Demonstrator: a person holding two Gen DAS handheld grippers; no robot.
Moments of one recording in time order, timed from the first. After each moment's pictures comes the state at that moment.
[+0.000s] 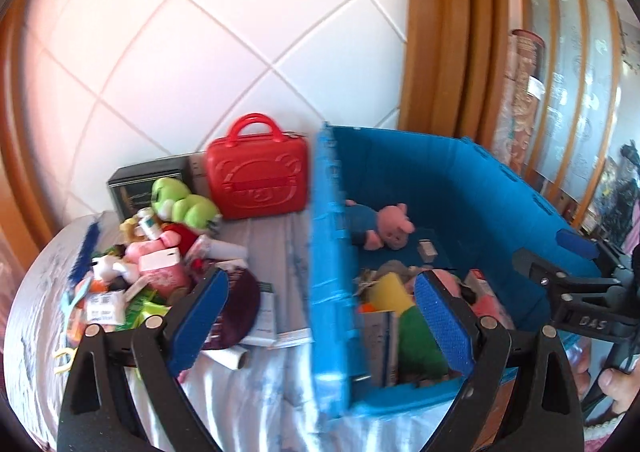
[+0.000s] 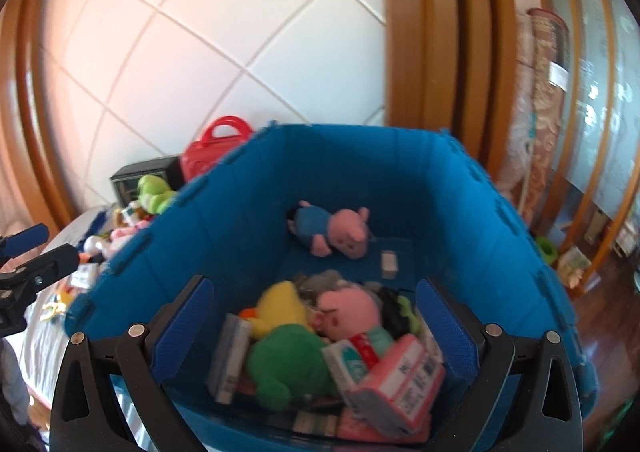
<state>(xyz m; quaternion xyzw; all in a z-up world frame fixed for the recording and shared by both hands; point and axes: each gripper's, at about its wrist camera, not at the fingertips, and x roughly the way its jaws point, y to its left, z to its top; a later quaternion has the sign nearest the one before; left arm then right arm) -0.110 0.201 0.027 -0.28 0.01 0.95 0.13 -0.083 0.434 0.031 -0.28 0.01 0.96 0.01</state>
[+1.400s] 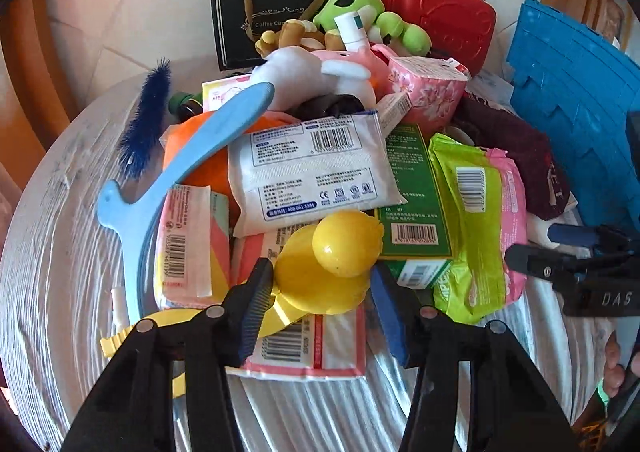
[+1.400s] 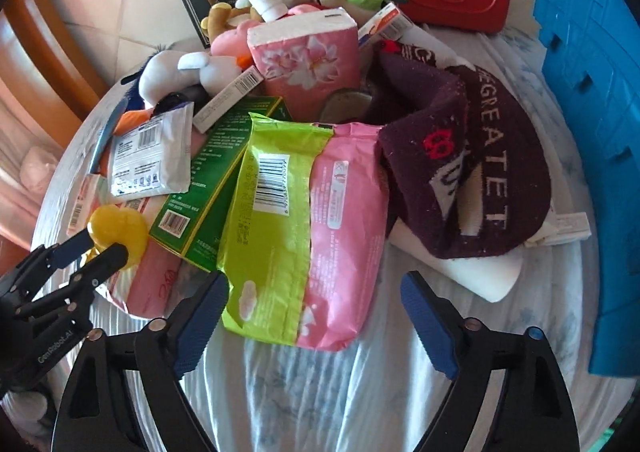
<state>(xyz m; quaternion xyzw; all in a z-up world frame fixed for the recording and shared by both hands) -0.271 -0.180 -0.225 -0.45 0.01 0.88 0.11 -0.261 0.017 -0.229 -0.53 0.05 0.84 -0.05</state>
